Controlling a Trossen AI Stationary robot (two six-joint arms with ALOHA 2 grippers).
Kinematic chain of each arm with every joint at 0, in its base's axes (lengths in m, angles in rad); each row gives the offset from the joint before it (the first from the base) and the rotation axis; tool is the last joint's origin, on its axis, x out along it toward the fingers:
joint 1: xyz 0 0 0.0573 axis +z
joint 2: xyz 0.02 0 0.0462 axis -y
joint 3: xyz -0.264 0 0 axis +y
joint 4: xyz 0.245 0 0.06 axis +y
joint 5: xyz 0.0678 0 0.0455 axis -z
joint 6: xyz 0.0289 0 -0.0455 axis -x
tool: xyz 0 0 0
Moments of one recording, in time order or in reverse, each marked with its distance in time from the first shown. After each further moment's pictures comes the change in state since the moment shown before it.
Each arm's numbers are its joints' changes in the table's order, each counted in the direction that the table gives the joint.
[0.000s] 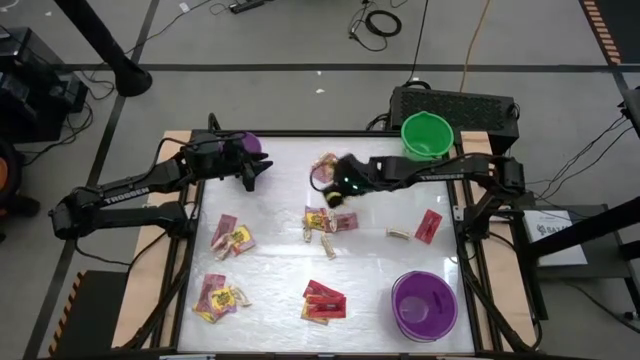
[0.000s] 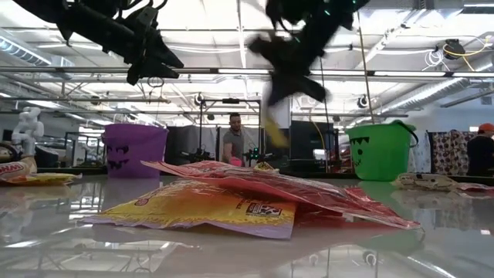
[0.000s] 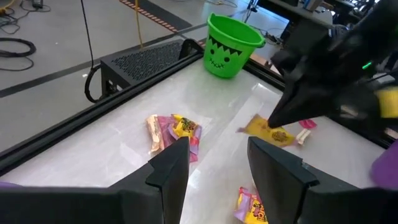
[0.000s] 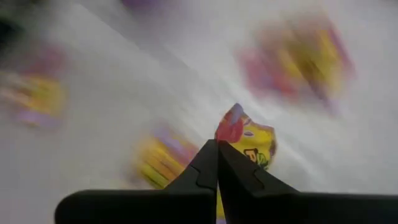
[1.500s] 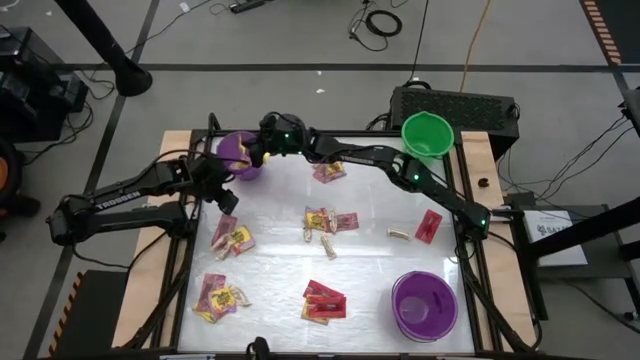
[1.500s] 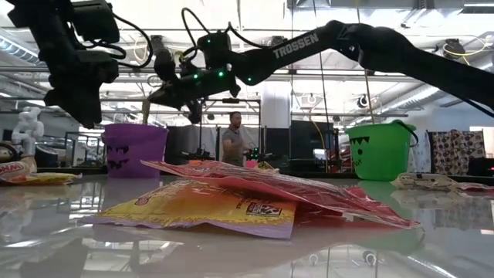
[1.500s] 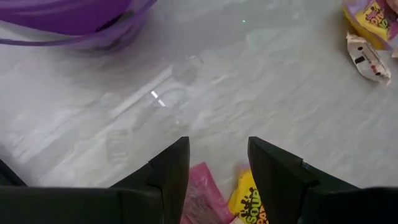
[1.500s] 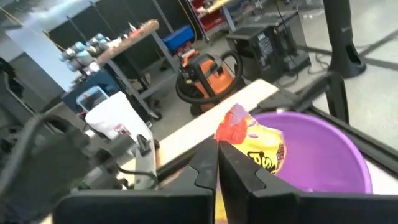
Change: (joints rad) left arm 0.000 0.101 0.000 0.854 -0.029 0.158; right arm -0.191 -0.902 -1.042 -0.553 -0.361 0.230
